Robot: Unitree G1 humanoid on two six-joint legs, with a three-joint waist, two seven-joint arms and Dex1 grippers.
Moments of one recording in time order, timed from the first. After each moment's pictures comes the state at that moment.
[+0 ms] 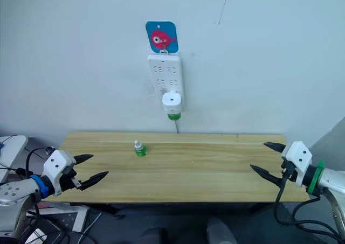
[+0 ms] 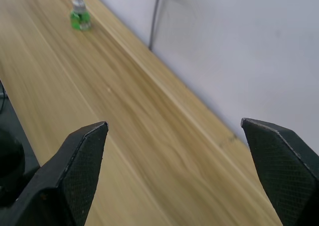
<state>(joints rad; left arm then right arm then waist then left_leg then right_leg) 0.05 0.80 0.29 0.16 -0.28 0.02 -0.96 0.15 -0.77 -0.27 -0.33 0.40 0.15 0.94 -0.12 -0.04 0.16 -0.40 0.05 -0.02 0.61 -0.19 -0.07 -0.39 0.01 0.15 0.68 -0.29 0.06</state>
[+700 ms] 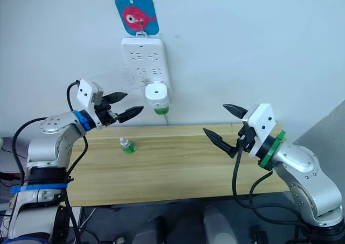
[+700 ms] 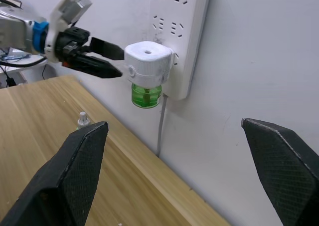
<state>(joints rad) -0.64 0.61 0.15 0.32 -0.34 0.33 -0.89 -0.21 -0.58 -0.07 -0.70 0.54 0.57 0.53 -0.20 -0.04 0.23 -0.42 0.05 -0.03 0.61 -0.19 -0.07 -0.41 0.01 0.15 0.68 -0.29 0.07</state>
